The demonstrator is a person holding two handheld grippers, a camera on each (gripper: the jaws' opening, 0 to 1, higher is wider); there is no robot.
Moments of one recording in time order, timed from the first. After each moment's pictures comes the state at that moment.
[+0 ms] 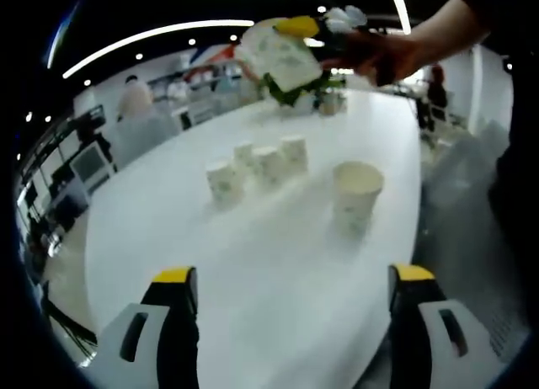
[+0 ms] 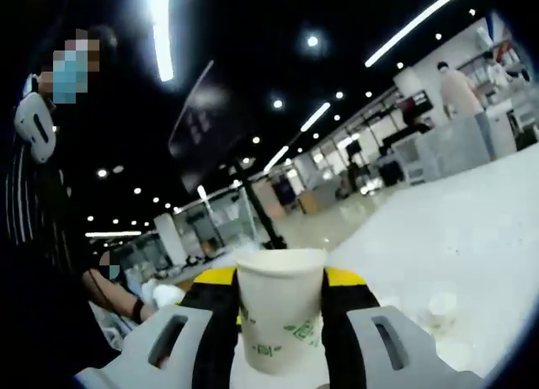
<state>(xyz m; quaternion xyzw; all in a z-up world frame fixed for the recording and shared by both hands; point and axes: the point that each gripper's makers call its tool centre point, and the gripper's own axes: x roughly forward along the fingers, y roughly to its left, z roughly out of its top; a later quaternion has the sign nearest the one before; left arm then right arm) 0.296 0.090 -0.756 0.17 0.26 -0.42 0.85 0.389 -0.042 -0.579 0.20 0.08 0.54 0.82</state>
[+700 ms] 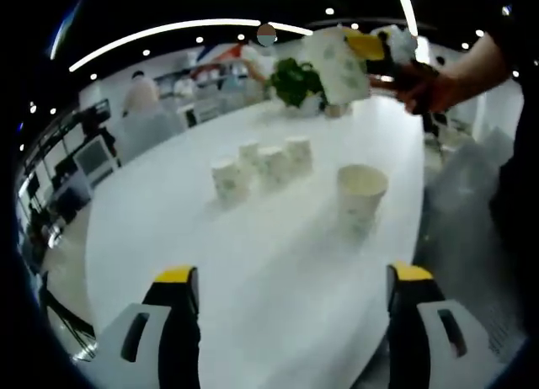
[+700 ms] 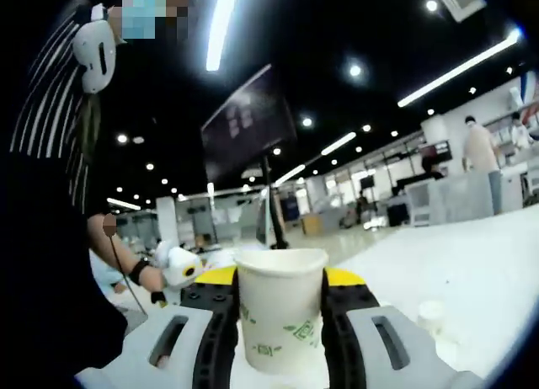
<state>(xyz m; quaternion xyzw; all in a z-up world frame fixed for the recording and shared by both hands) 0.297 0.093 -0.755 0.16 0.26 -0.41 0.86 0.334 -0.056 -0.612 0.13 -0.01 0.54 0.83</state>
